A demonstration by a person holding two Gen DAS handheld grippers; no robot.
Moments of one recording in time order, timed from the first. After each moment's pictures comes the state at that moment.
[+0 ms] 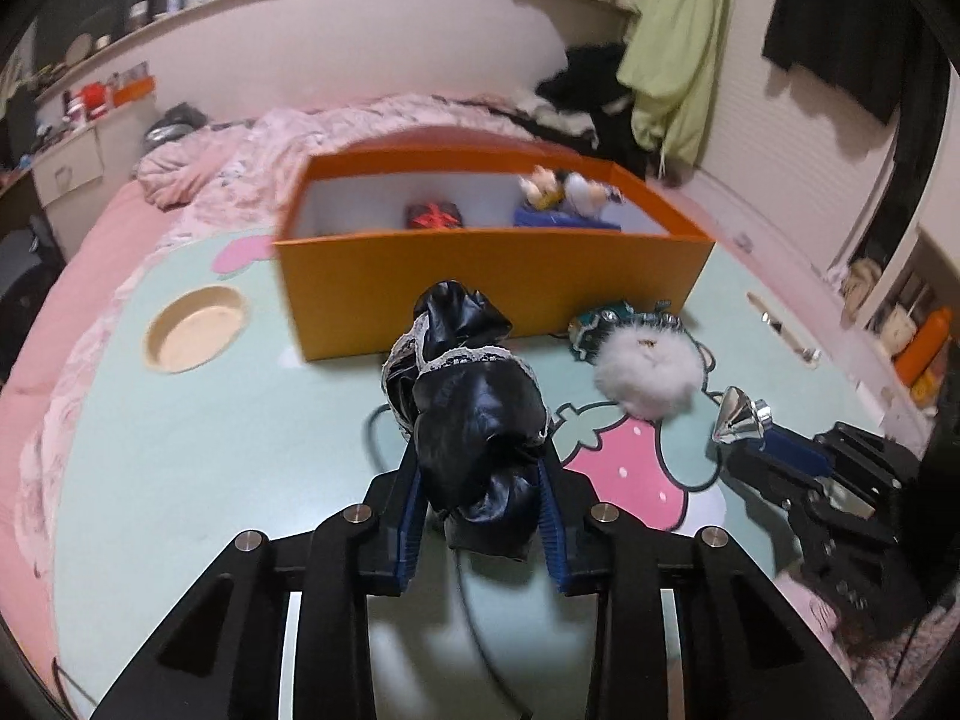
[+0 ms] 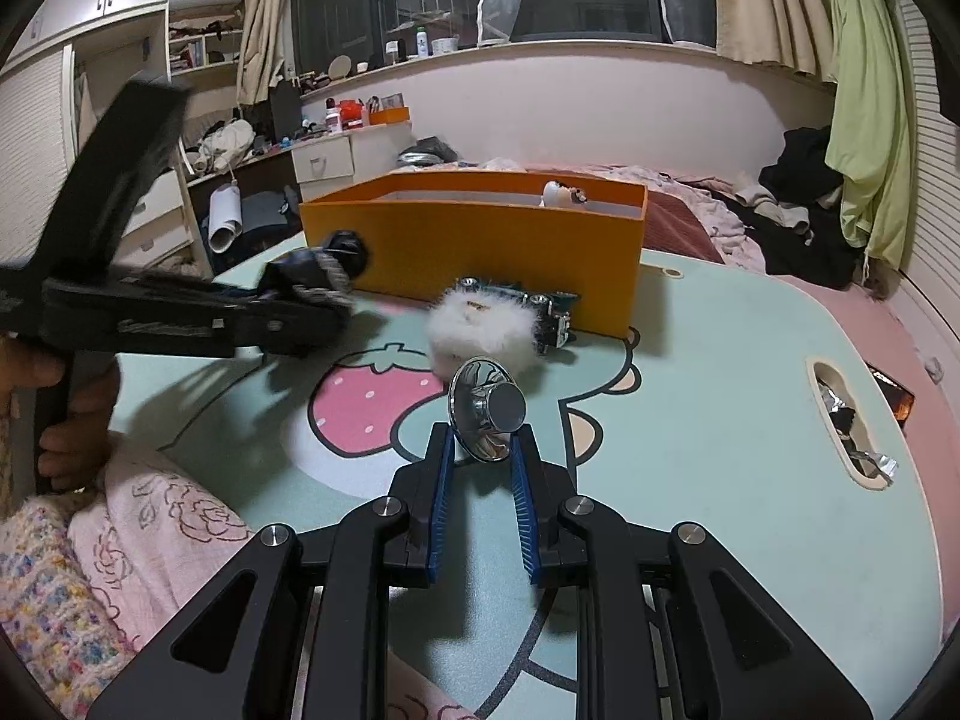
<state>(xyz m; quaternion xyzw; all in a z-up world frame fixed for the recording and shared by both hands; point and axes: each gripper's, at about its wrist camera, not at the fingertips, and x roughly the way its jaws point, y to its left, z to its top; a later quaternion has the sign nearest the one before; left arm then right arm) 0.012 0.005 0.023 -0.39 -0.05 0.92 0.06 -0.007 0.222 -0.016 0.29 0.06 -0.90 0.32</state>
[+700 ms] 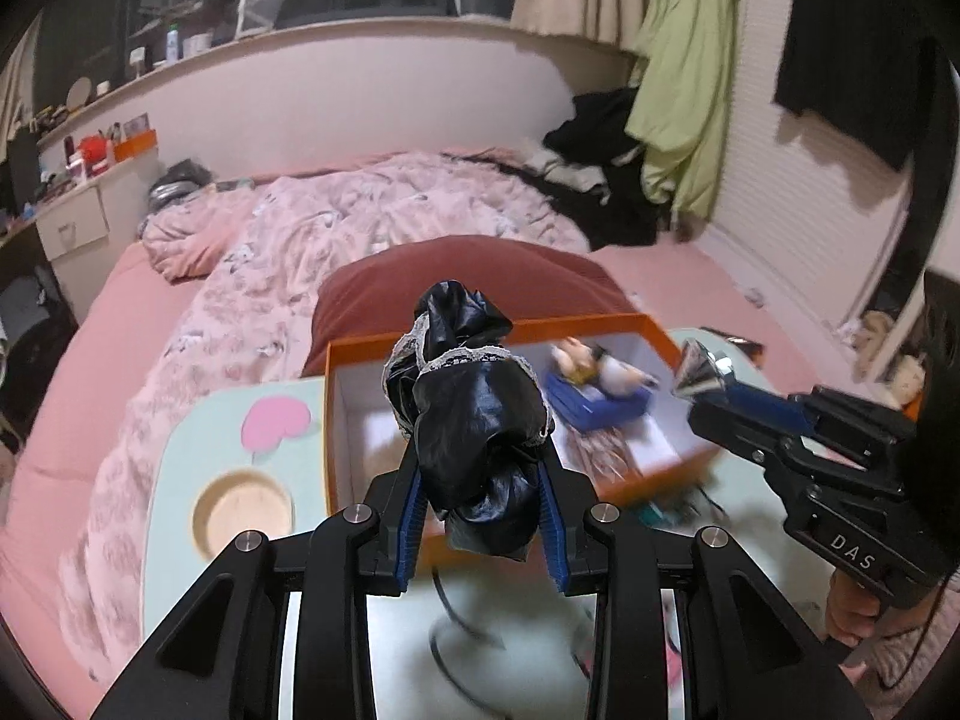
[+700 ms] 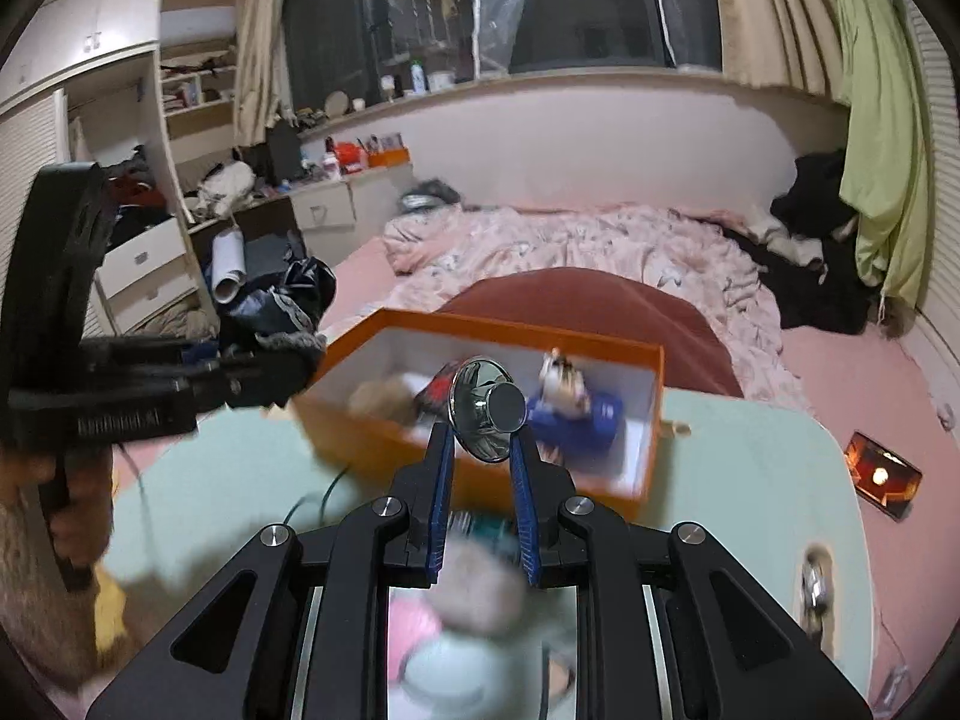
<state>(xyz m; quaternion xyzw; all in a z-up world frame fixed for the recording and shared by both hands) -0.088 -0.010 0.085 -0.36 -0.02 0.93 0.05 -0.107 0.174 0.066 0.29 0.04 -0.90 0.31</state>
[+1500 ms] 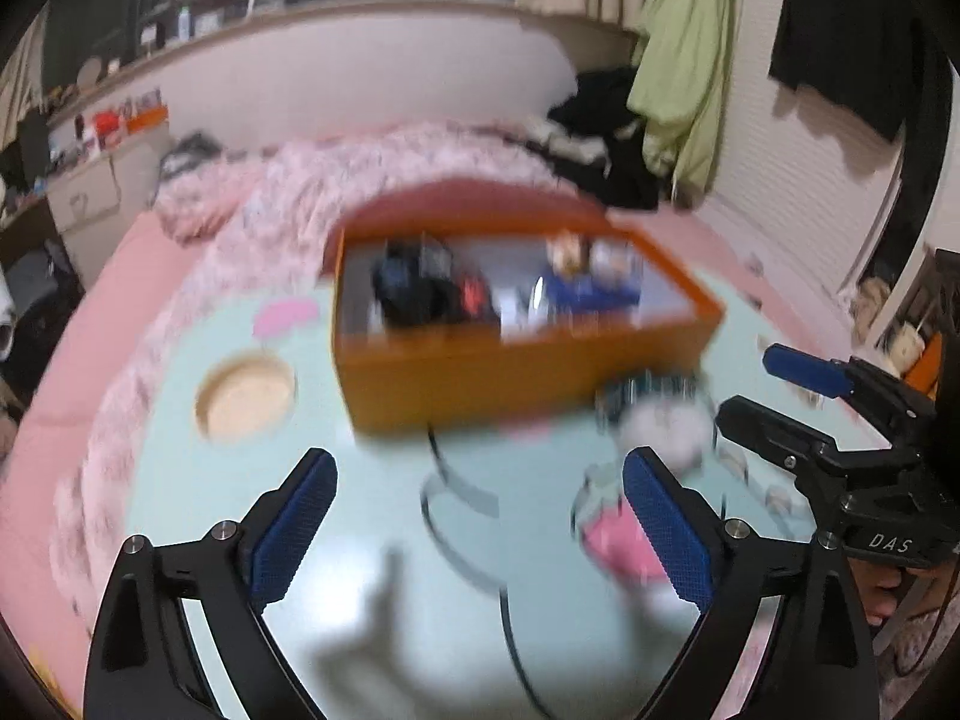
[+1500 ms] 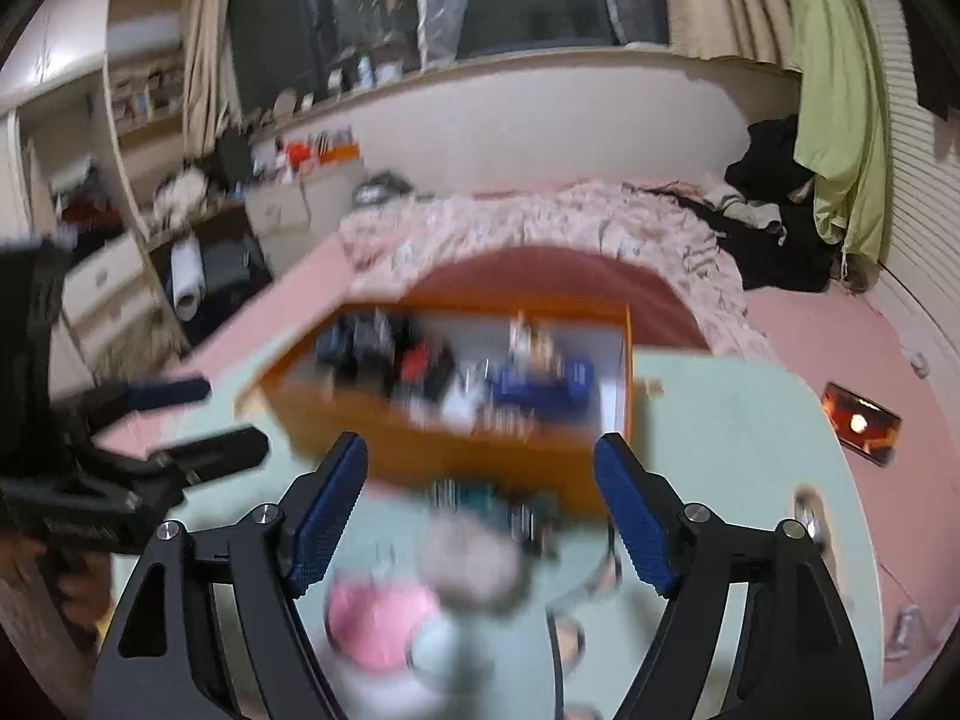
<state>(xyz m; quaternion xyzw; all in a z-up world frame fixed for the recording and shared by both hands) -0.003 -0.007 0.044 -0.40 -0.03 0.92 0.04 -0.063 0.190 0.049 0.32 0.04 -0.91 0.27</state>
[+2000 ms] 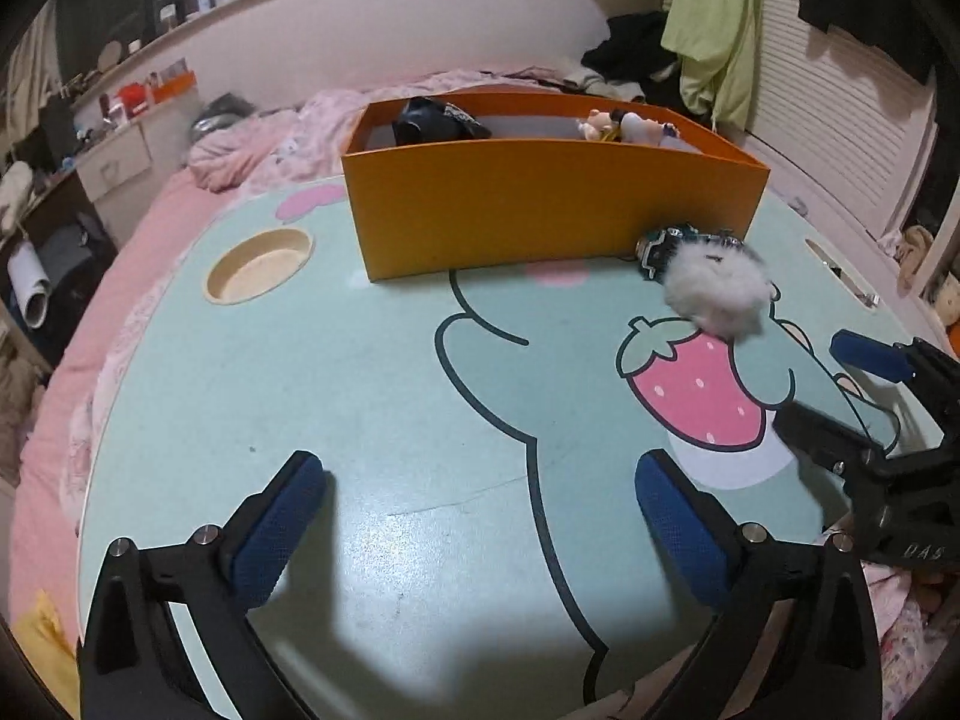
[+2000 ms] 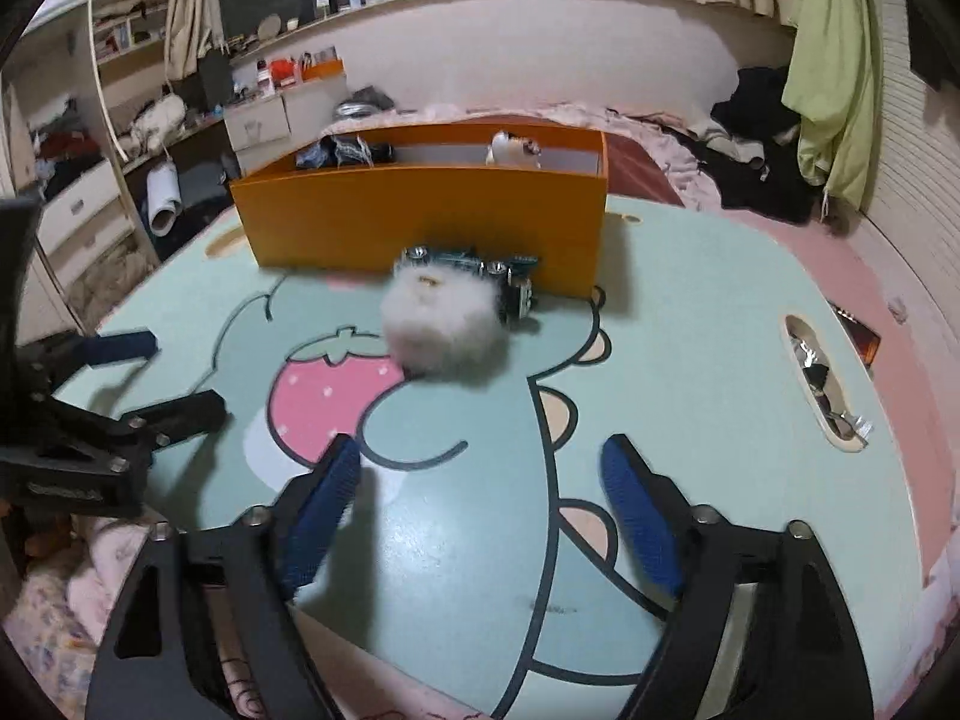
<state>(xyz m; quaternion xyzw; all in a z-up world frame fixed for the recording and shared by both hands) 0.023 0.004 -0.002 -0.43 0.00 0.90 0.00 -0.032 0.203 -0.015 0.38 0.08 -0.89 0.23</state>
